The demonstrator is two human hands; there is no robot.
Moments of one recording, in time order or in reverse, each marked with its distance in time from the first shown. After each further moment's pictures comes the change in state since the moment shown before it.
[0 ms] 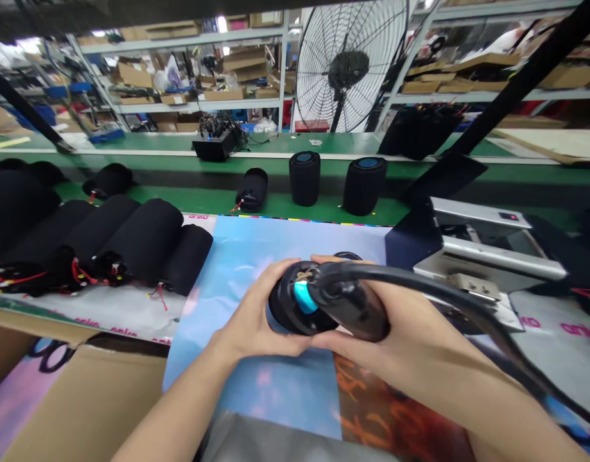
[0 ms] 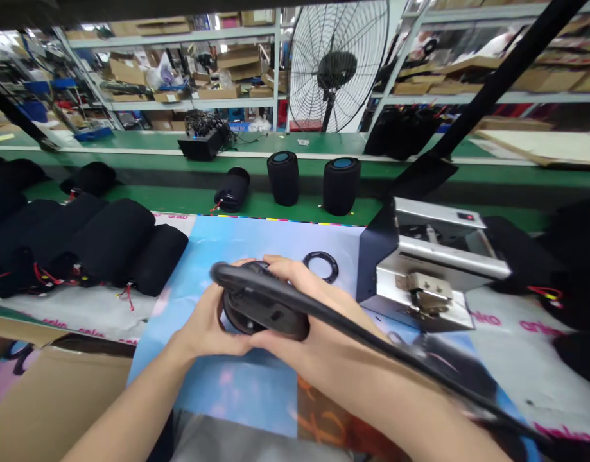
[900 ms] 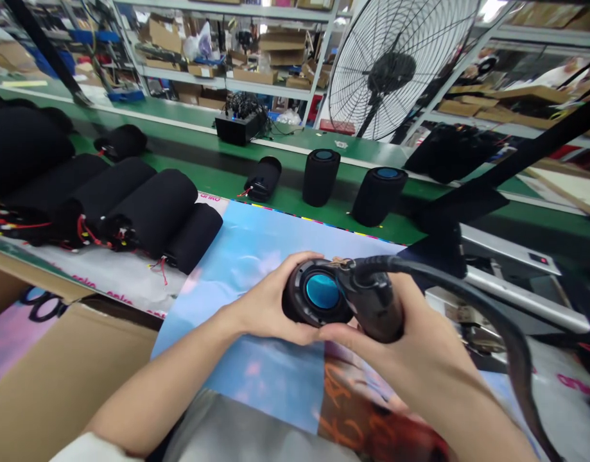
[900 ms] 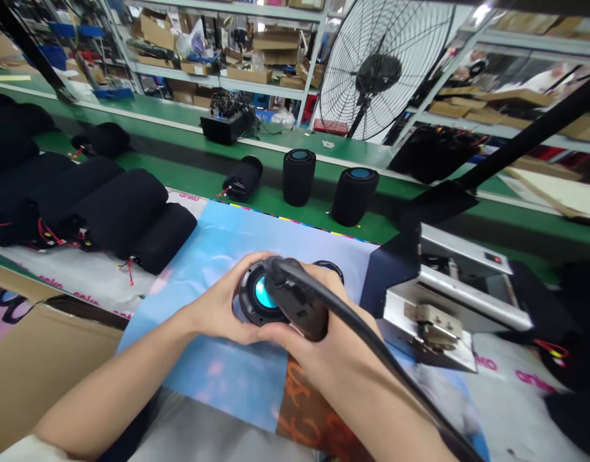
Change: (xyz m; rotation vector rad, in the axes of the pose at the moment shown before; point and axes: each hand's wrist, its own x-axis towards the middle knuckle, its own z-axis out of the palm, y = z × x) left_hand 0.022 0.005 0.005 -0.235 -0.058 -0.070; right_hand -0.005 -0.005 0.010 -0.056 0.208 0.096
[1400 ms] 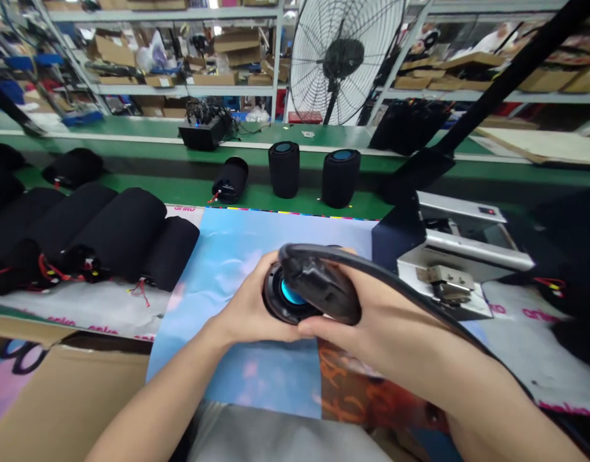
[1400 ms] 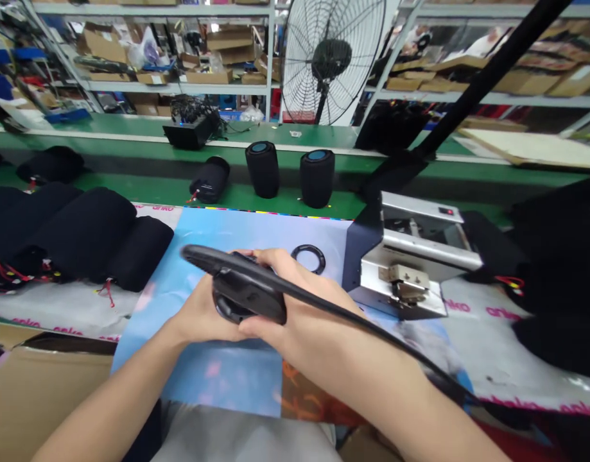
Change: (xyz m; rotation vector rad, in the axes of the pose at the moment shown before) left_hand -0.007 -0.001 0.006 0.006 0.039 -0.165; right_hand 0.009 -0.001 -0.016 -0.082 -0.249 -0.041
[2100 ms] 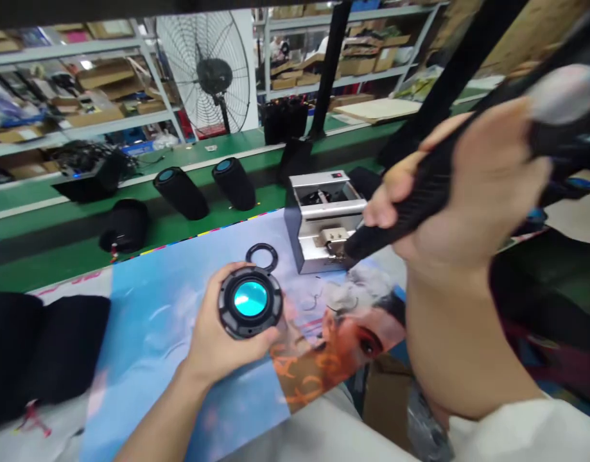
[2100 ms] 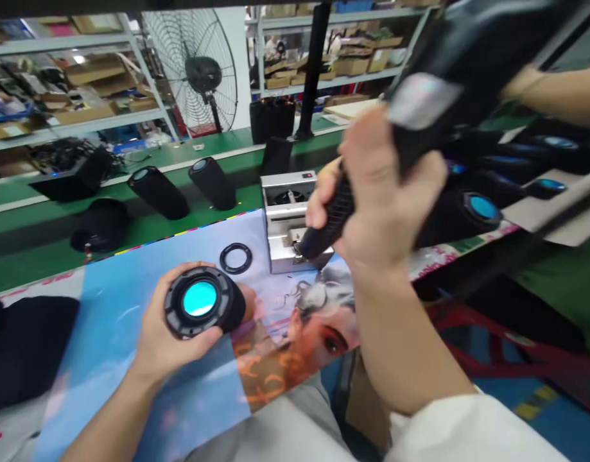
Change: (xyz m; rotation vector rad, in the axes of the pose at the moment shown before) left_hand 0.033 0.013 0.050 0.256 0.044 0.199; right_hand -0.008 0.050 -0.099 0.823 1.307 -0.546
